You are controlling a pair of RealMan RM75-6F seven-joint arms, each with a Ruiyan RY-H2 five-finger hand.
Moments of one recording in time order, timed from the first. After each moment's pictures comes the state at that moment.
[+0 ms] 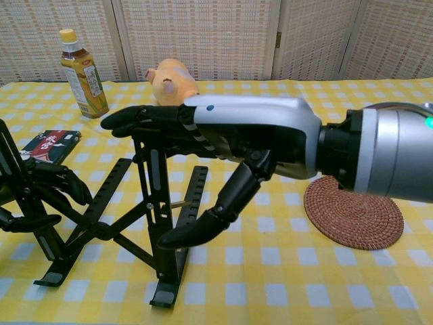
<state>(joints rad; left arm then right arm) -0.53 -1.38 0.19 -1.34 1.68 1.16 -0.98 0.87 -1.39 0.06 -1.89 -1.60 0.80 0.60</state>
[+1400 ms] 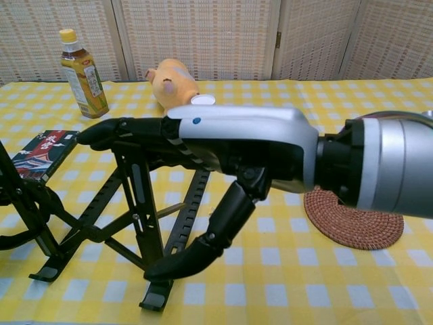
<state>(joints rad) -0.39 -1.40 0.14 -1.40 1.59 1.19 -0.59 0.90 -1.39 0.02 -1.92 -1.62 0.83 0.57</state>
